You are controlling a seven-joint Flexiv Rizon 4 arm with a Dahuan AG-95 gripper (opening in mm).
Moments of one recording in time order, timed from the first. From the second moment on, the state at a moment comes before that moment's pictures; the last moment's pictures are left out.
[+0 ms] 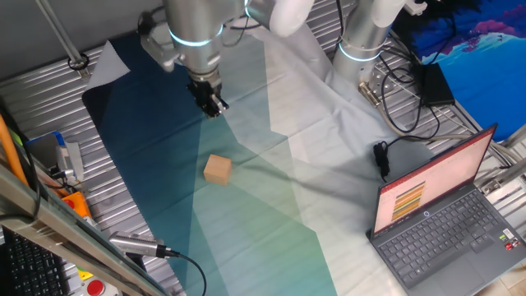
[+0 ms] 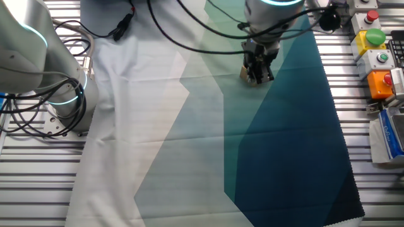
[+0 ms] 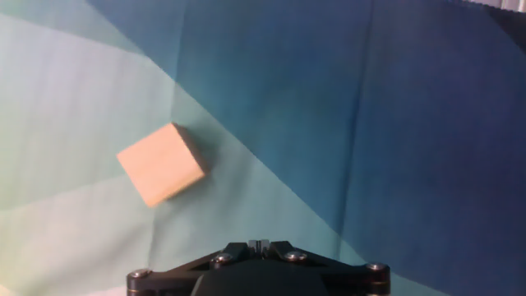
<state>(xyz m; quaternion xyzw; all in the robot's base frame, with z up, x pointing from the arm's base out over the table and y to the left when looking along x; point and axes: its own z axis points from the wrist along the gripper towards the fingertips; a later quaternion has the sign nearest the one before) 0.491 0.029 0.148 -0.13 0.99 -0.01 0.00</state>
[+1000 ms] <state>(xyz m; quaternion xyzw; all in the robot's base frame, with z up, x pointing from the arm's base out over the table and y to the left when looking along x) 0.496 0.036 0.114 -0.22 0.98 -0.01 0.00</state>
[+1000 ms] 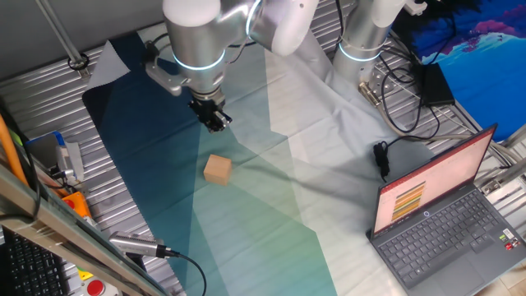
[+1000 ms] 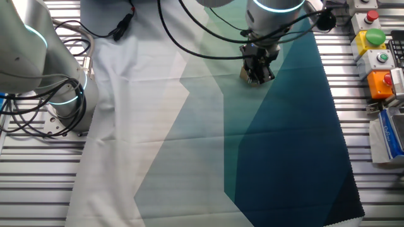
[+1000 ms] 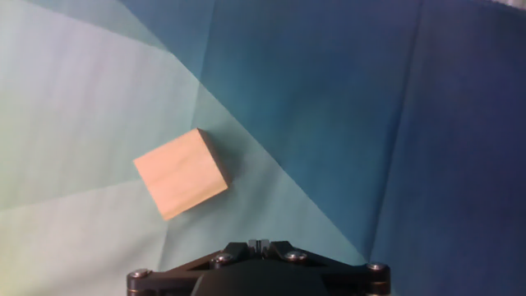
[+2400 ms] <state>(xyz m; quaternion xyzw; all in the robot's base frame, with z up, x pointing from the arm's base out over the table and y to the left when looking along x) 0.545 0.066 0.100 -0.22 0.97 0.01 0.01</state>
